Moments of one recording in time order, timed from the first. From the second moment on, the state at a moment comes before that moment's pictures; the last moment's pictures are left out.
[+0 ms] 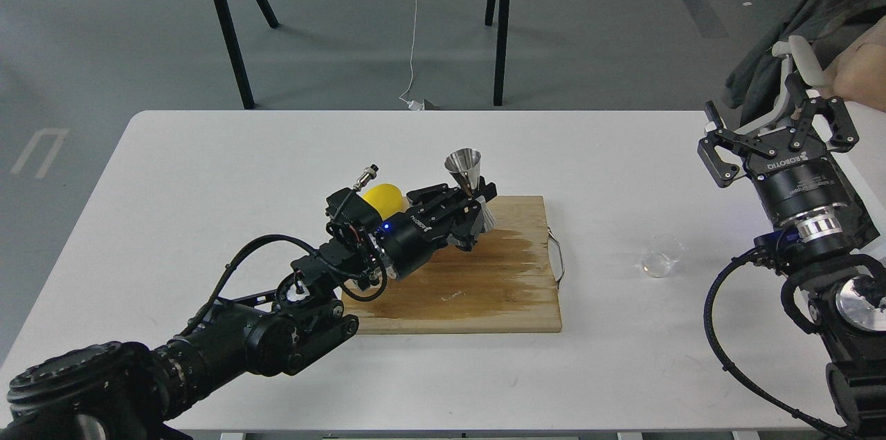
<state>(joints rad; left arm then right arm) -0.64 -0.04 -0.38 -0.64 1.83 0.49 -0.49 0.19 -0.35 1.43 1.15 0.27 0.49 -0.08</state>
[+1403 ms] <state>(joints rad) -0.58 -0.04 -0.33 -0.54 1.84 0.49 -0.49 0.19 -0.35 1.42 1.15 0.27 0.49 -0.08</state>
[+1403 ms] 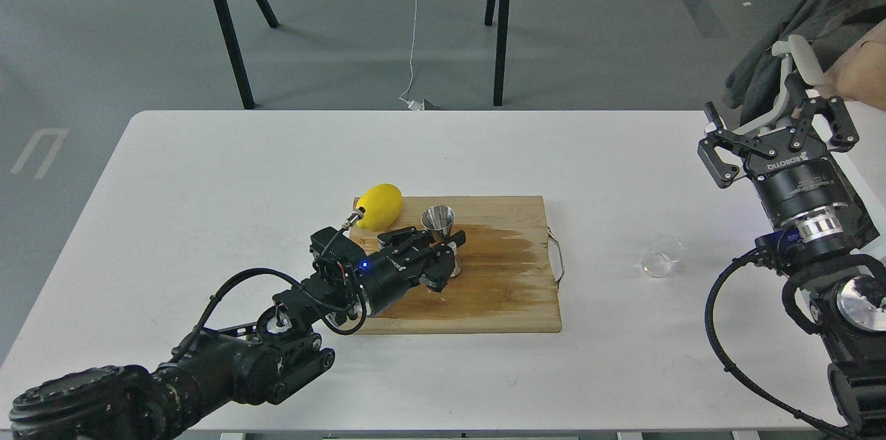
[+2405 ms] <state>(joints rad) -0.53 -0.04 -0.33 -0.56 1.83 0.49 -0.49 0.19 -0.35 1.41 1.15 0.27 0.49 -0.08</state>
